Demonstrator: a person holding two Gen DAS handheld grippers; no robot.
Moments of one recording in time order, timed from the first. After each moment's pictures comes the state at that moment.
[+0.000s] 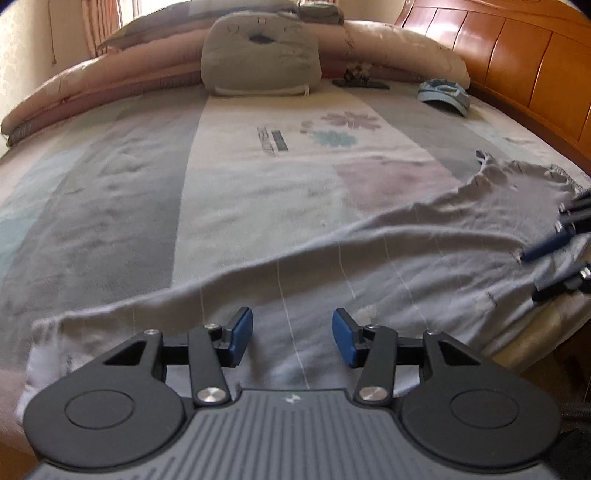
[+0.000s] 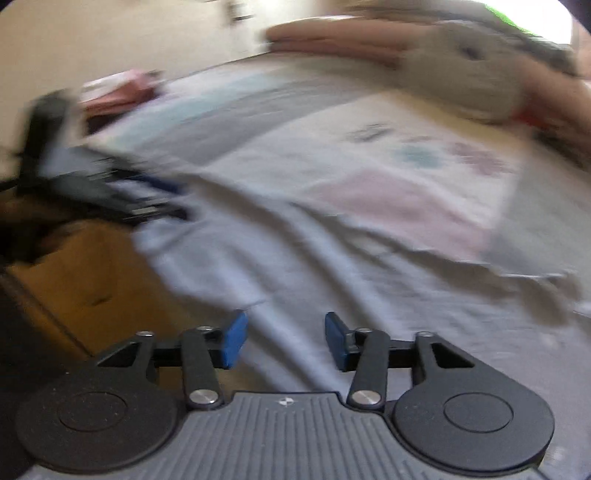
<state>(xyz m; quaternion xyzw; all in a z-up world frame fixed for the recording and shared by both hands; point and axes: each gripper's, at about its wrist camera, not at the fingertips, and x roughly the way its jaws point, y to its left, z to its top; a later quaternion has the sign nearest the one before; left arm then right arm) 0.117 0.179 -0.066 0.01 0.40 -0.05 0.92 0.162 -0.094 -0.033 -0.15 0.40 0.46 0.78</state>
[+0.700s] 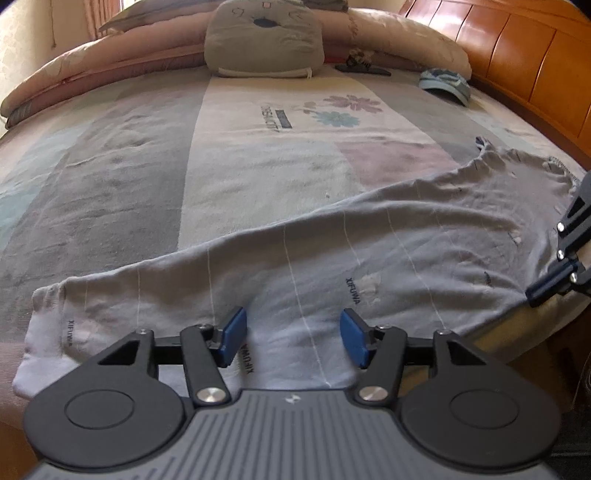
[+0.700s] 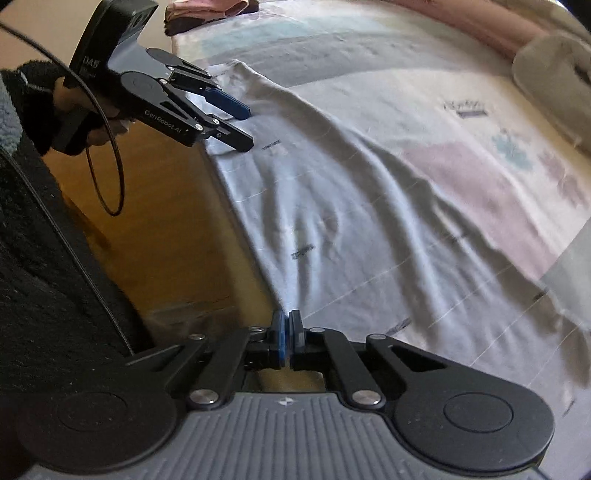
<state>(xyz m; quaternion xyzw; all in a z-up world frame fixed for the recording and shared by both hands) 0.109 0.185 -0.063 0.01 0.42 -0.05 0.90 0.165 -0.081 -0.045 -0.27 0.43 0.53 0.67</state>
